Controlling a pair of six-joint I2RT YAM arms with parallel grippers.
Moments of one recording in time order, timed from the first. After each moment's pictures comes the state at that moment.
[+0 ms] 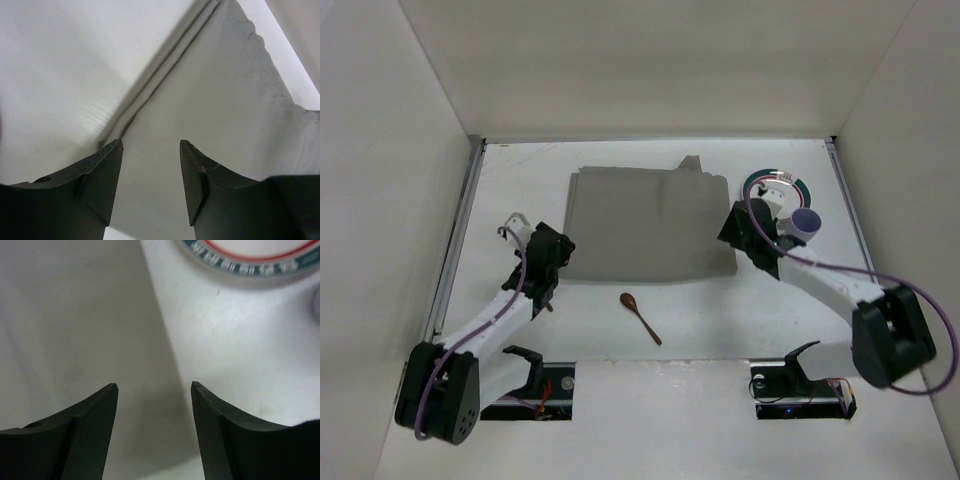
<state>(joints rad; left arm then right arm) -0.31 1.09 0.44 0.10 -0.45 -0.93 0.41 1.42 0.84 -0.16 0.41 0.67</state>
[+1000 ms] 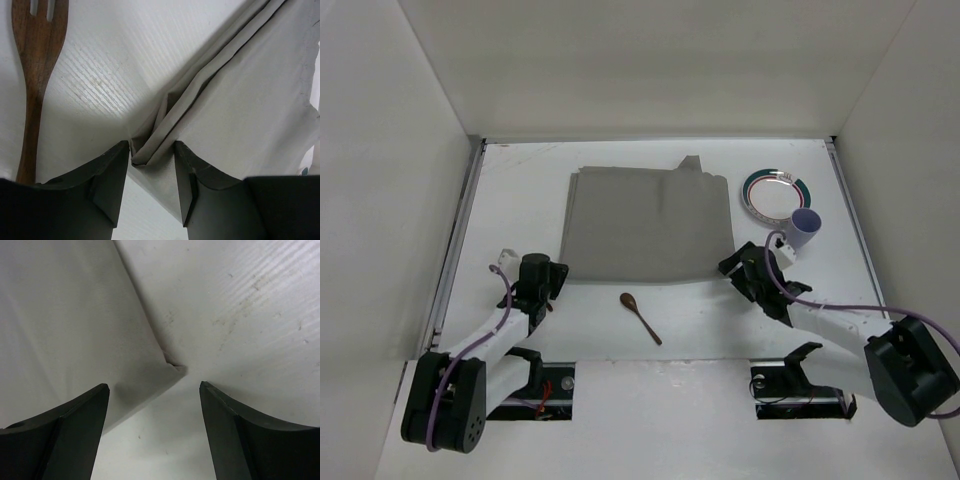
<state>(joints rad) -0.20 1.01 0.23 0.06 -0.24 -1.23 0.52 1.12 0.38 -0.01 0.37 1.14</state>
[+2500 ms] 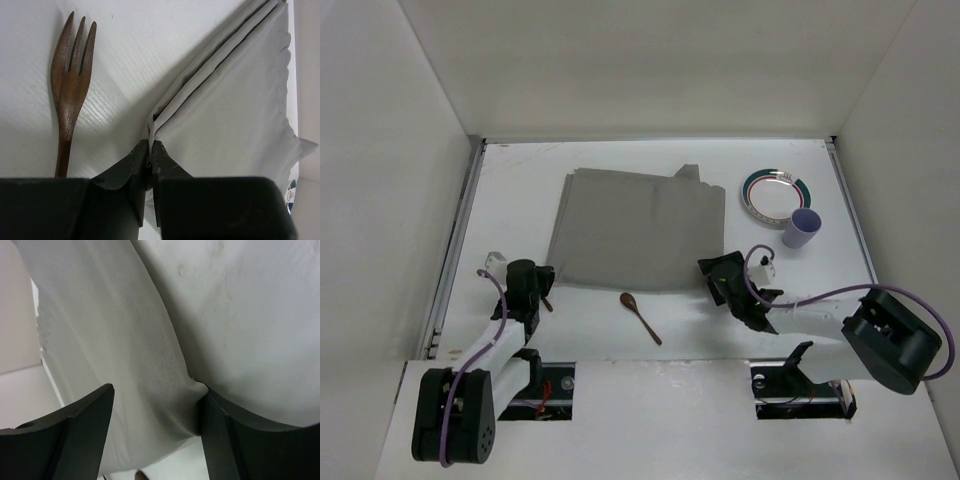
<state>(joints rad) -0.07 0.94 0.14 0.21 -0.20 -1.14 0.77 1.31 0.36 0.20 0.54 1.68</state>
